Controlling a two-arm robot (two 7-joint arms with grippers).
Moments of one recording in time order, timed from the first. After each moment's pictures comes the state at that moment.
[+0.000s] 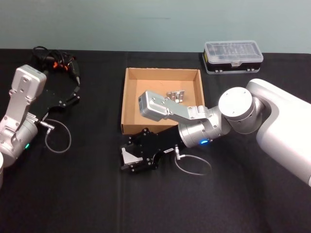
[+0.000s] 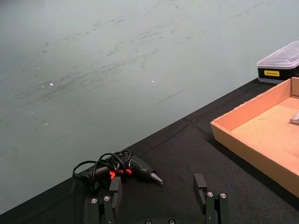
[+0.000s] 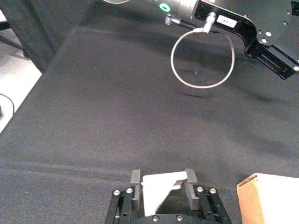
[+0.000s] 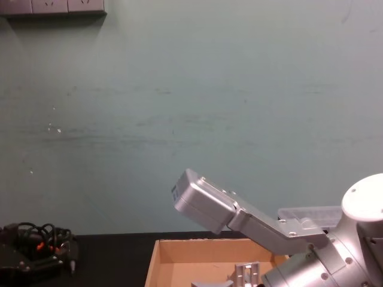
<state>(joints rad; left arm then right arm) -0.20 0.60 0.45 -1.41 -0.25 -0.12 0.03 0.78 0.31 -0.98 -1.03 0.20 -0.02 1.02</state>
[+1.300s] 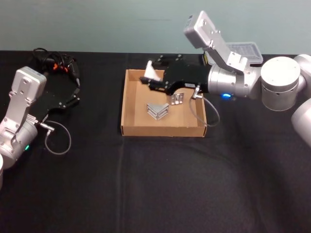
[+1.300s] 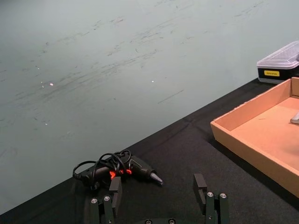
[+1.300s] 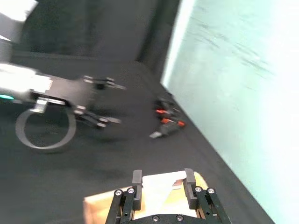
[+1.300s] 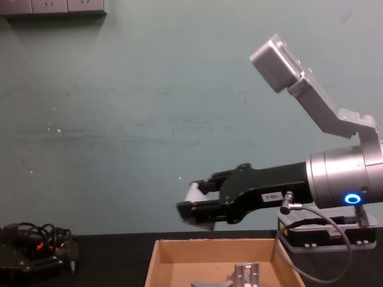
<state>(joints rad) -0.20 0.60 0.45 -1.41 -0.25 -0.12 0.03 0.72 0.39 -0.72 -1.19 0.28 0.02 0.68</state>
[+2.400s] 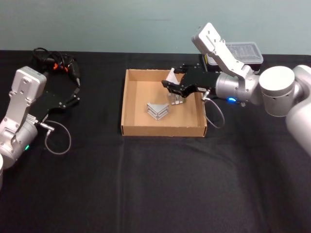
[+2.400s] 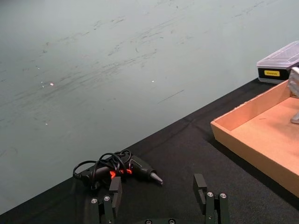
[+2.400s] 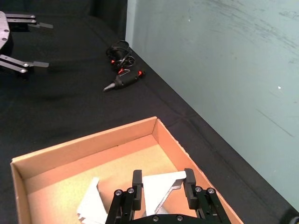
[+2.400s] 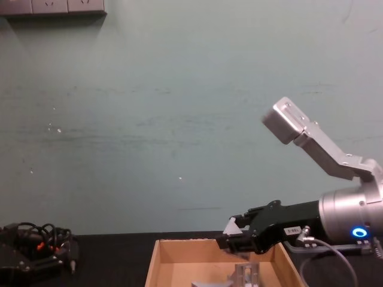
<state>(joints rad) -0.20 0.60 0.45 -1.41 -0.25 -0.12 0.03 0.76 0.30 -0.66 -0.92 0.18 0.02 0.62</state>
